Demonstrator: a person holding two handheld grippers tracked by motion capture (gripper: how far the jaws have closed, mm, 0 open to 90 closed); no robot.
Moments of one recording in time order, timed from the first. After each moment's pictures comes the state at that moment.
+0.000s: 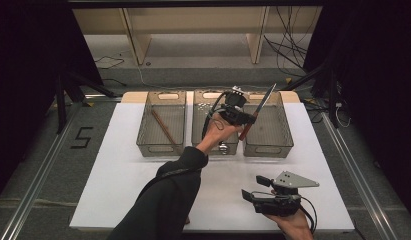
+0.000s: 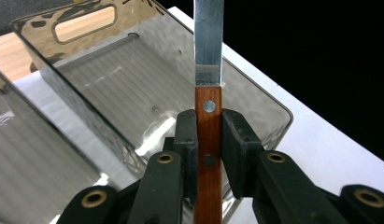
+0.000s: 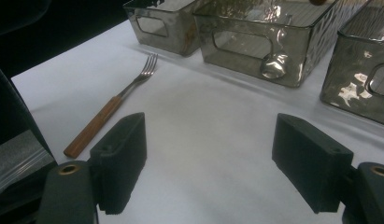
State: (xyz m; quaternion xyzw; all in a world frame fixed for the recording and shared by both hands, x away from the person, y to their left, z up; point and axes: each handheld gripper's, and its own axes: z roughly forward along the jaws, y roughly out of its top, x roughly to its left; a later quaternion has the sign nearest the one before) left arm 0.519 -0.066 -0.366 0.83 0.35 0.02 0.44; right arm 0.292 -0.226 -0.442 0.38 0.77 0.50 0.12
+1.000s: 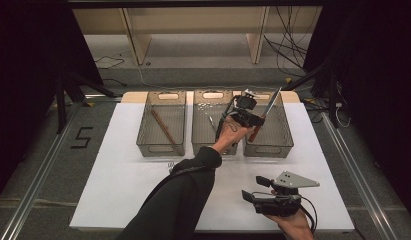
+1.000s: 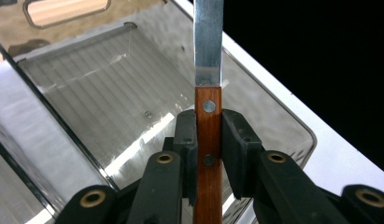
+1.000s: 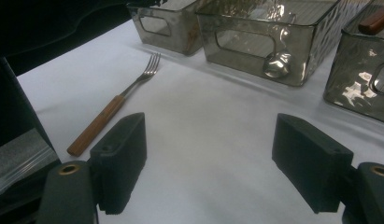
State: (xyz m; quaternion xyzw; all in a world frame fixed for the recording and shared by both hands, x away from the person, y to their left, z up) left arm 0.533 -0.099 -0.391 0.82 0.39 0.02 0.43; right arm 0.292 -0.227 -0.443 0.38 0.77 0.50 0.12
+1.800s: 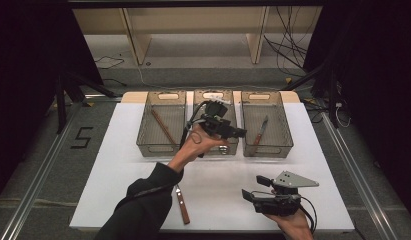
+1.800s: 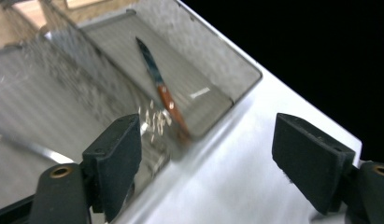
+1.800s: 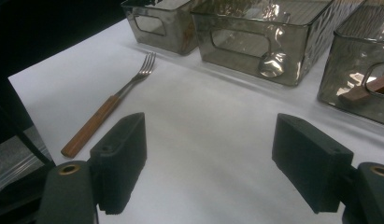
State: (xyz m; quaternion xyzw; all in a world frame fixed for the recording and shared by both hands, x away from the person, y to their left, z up) left arm 0.464 0.003 -0.360 0.82 0.35 0.00 0.45; right arm 0.293 -0.225 -0.443 0.39 0.77 0.50 0.13
